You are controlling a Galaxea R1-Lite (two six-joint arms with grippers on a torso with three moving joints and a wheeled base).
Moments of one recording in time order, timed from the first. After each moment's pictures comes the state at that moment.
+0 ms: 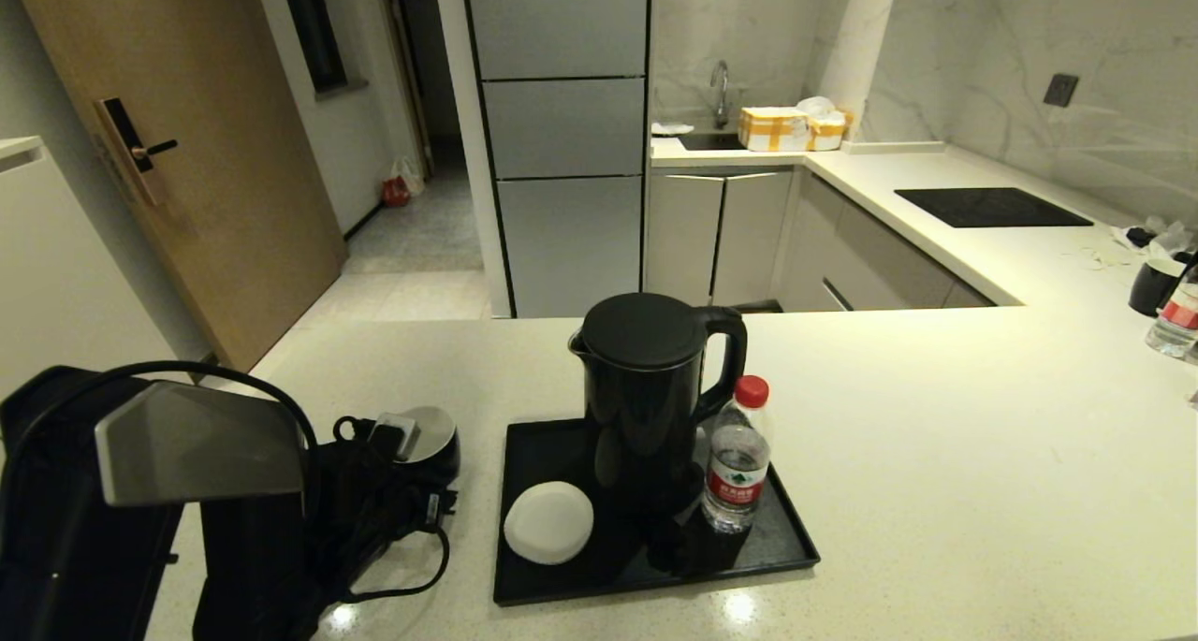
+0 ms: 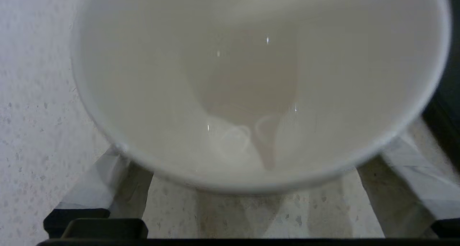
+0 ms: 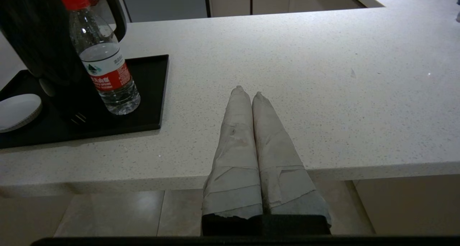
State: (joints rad) left arm -0.20 2.39 -0.44 -1.52 0.08 0.11; right arm 0.00 0.00 -0.01 0.02 0.00 0.00
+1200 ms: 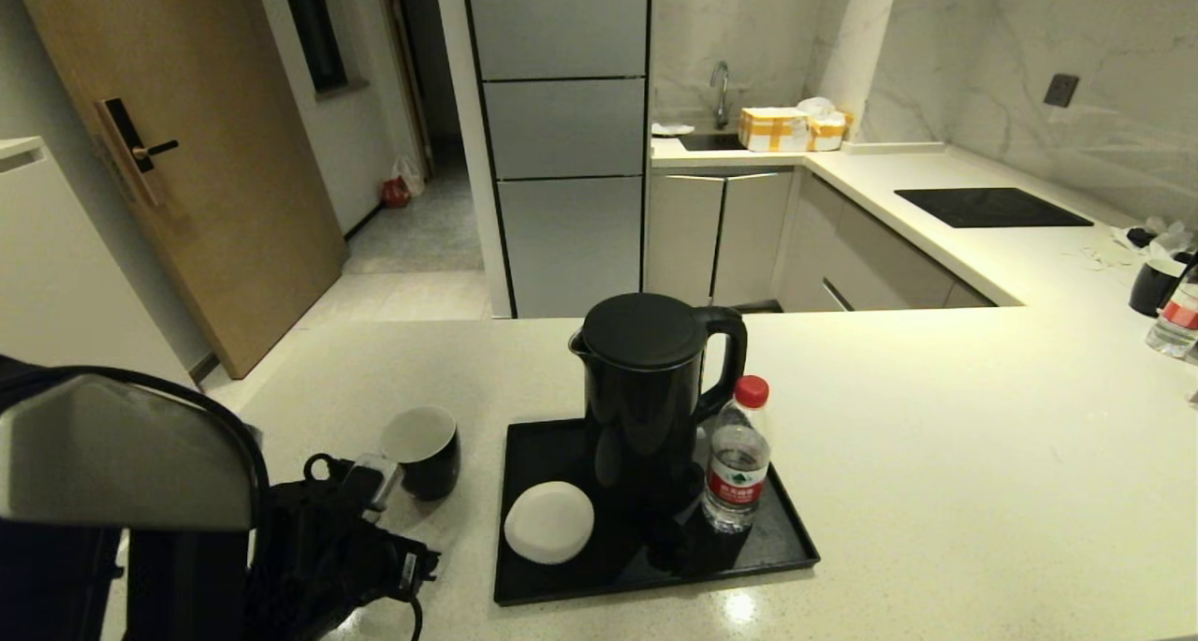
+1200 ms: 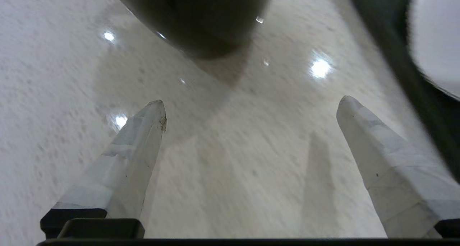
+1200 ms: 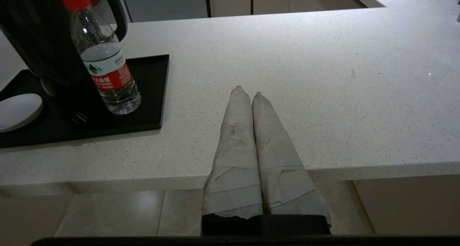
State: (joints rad) left arm -0.24 2.26 -0.16 -1.52 0.03 0.09; right arm 0.00 0.00 -0.01 0.02 0.00 0.00
